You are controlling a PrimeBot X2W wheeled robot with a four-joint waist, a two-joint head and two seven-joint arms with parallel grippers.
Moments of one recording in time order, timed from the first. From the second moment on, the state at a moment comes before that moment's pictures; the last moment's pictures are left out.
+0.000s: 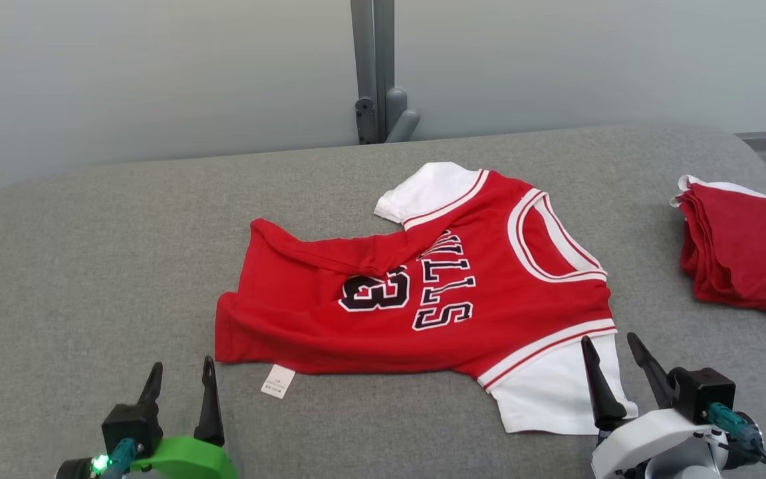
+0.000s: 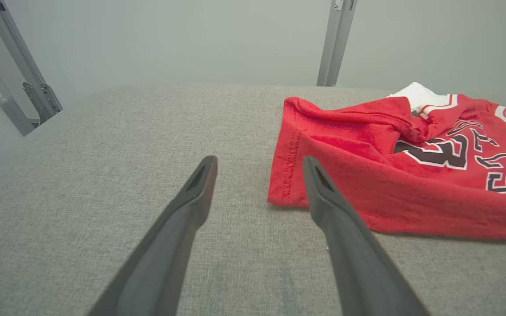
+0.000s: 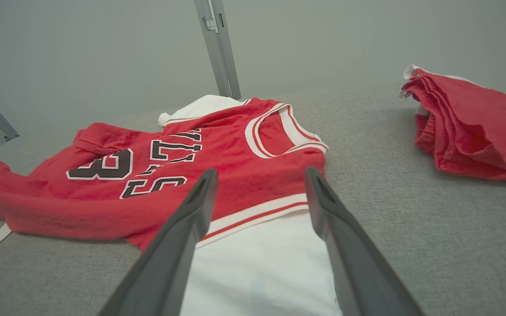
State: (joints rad) left arm -0.09 0.07 -0.05 0.48 -0.18 0.00 -0.26; right arm -0.04 -0.08 0.06 0.37 0.22 0.13 -0.26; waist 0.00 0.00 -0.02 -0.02
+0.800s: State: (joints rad) left arm 0.05 0.05 -0.07 0.38 -0.17 -0.01 -0.26; right arm 0.02 -0.06 0.01 0.43 0.15 0.13 -0.26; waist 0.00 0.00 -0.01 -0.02
